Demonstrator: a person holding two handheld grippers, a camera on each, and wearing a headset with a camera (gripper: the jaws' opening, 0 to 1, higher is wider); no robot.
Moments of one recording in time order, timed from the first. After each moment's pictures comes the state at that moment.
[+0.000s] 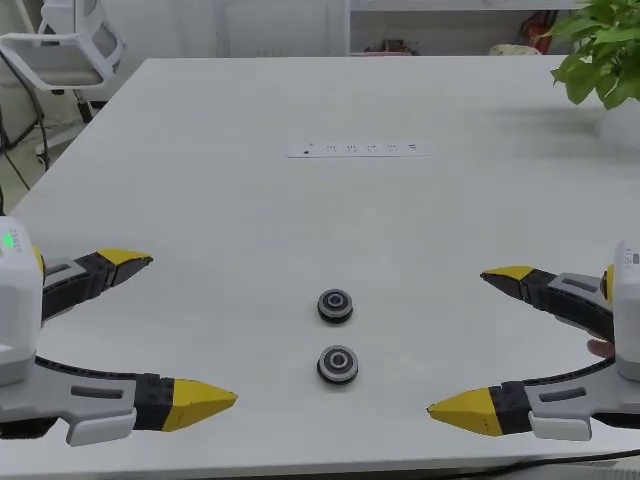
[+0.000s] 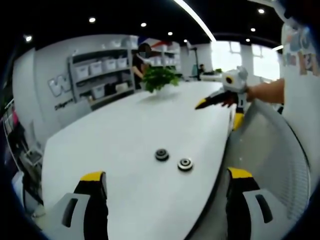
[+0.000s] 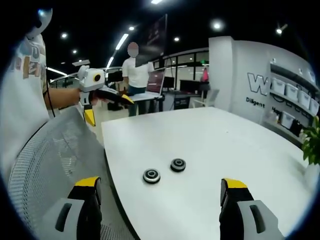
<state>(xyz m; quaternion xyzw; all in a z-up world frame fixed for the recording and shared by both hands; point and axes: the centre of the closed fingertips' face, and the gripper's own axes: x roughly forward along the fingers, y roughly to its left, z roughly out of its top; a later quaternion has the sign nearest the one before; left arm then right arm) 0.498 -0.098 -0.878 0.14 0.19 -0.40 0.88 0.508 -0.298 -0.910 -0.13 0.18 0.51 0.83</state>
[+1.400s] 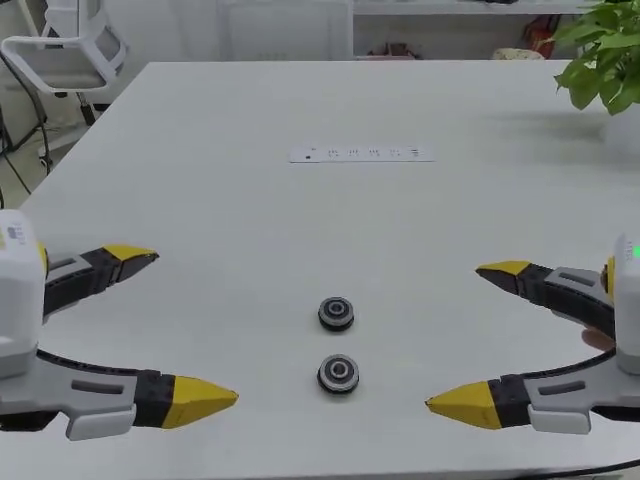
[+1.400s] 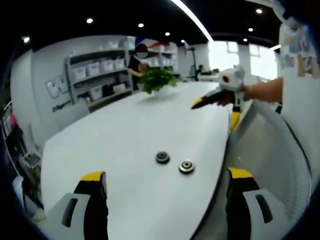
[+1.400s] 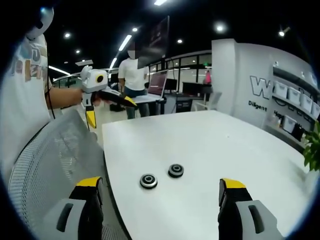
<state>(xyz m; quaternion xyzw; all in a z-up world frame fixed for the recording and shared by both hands) 0.508 -0.101 -0.876 0.15 0.19 -0.41 0.88 0.521 -0.293 -0.902 -0.13 0.17 0.52 0.83</state>
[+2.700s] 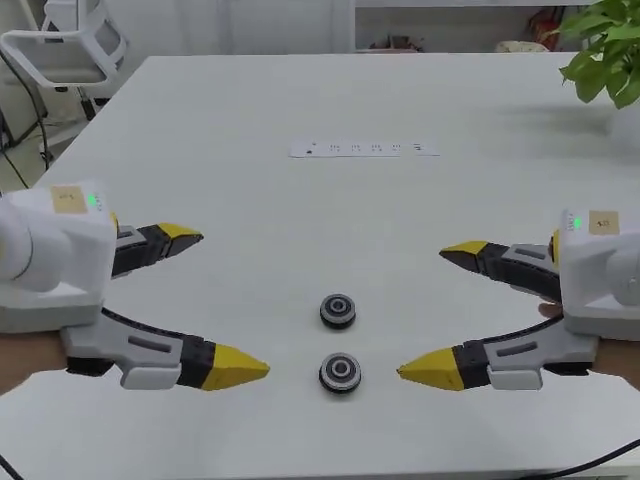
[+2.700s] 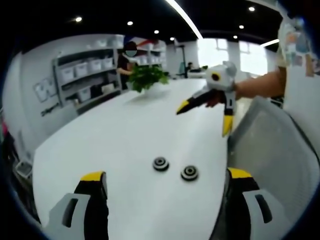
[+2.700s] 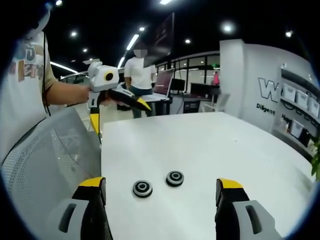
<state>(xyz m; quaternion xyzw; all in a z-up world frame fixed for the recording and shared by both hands) 0.542 -0.130 -0.890 0.16 0.20 -0.46 0.85 0.549 -0.267 -0.915 -0.14 0.16 0.55 0.81</state>
